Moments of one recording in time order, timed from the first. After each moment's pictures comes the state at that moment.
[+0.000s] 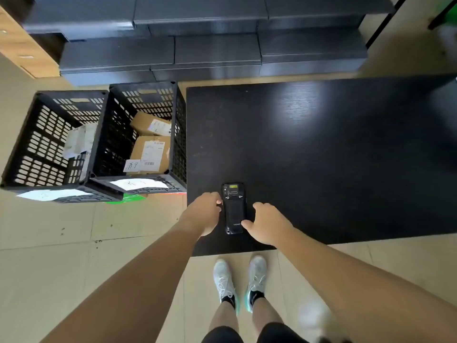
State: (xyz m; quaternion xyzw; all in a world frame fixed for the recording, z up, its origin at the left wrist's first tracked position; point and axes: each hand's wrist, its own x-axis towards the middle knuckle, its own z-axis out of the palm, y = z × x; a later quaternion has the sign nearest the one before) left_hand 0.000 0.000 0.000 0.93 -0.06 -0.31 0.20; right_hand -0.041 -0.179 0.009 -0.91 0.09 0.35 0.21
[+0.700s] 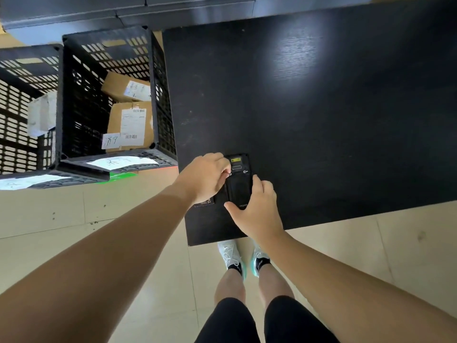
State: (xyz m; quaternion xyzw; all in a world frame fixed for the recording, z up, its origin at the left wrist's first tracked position) left_hand 0.055 0.011 -0.064 0.91 -0.33 -0.18 0.19; right_hand -0.058 -0.128 -0.064 -0.91 0.23 0.17 0.31
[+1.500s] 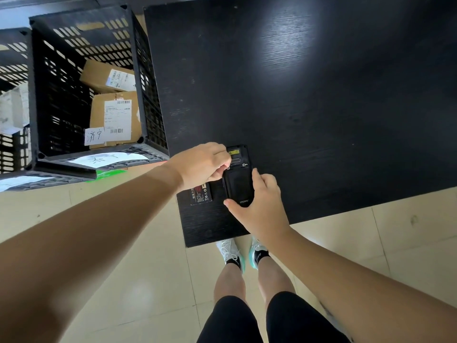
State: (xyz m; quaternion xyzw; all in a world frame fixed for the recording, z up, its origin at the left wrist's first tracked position) left_hand 0.081 0.016 -0.083 0.83 -0.51 -0.14 0.18; right_hand -0.062 -0.132 -0.076 -0.91 0.21 0.14 0.32
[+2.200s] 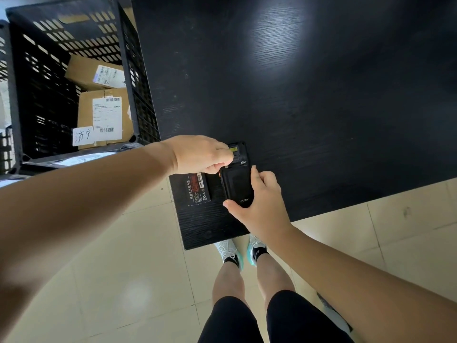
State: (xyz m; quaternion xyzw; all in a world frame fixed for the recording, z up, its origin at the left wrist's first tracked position) left_hand 0.112 0.010 -0.083 0.75 -0.62 -0.20 0.09; right_hand -0.063 -0.134 -0.077 -0.92 0.19 0.15 0.31
